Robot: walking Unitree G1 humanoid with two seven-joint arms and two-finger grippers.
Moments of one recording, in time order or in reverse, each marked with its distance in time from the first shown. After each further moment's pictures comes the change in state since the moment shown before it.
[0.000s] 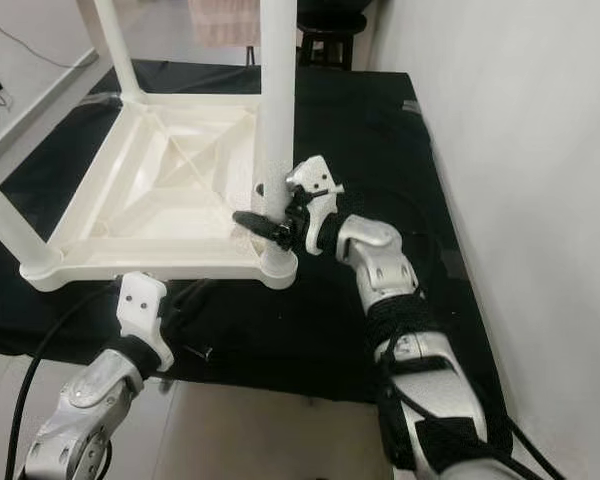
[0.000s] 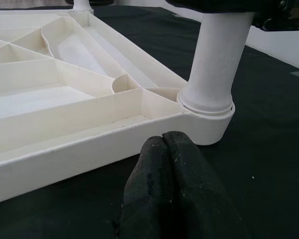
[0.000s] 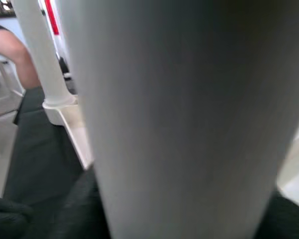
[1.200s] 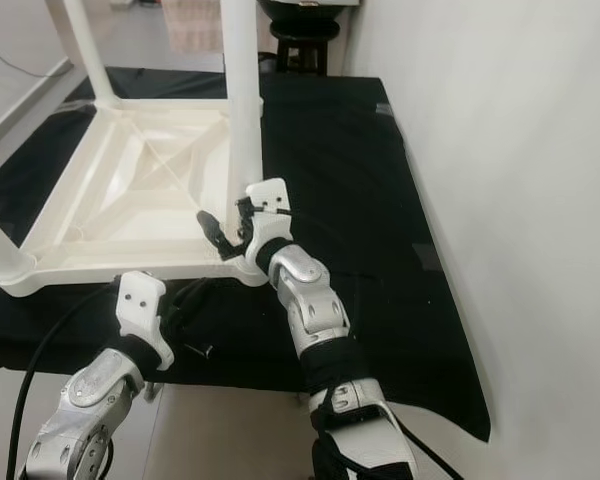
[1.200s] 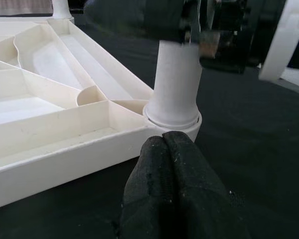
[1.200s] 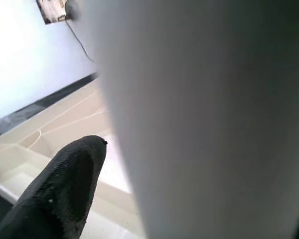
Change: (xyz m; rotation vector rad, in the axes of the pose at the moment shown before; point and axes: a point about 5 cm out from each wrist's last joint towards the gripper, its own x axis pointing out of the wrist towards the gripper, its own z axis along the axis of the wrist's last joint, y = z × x) left arm 0.004 -0.001 0.004 -0.009 -0.018 0.020; right arm 0.050 0.054 -0.011 0.183 -0.071 -0.398
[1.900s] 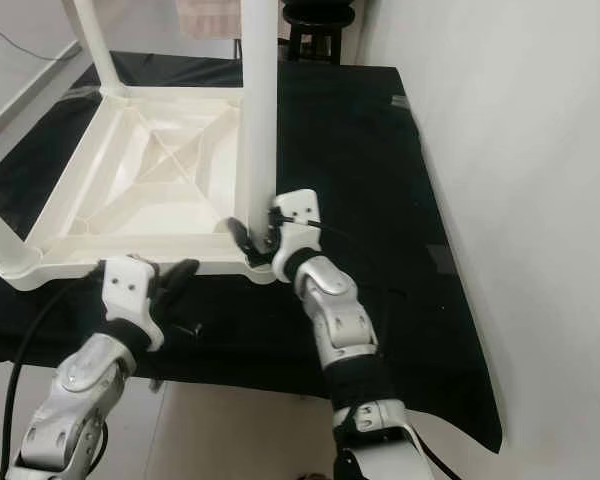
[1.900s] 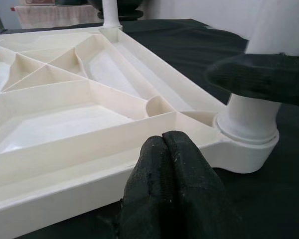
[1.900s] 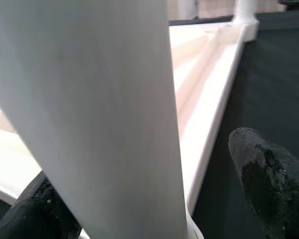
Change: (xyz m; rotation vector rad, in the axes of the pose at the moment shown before) left arm 0.004 0.023 0.012 0.075 -0.030 0.129; right arm -0.035 -0.037 -0.017 -0.032 0.044 -0.142
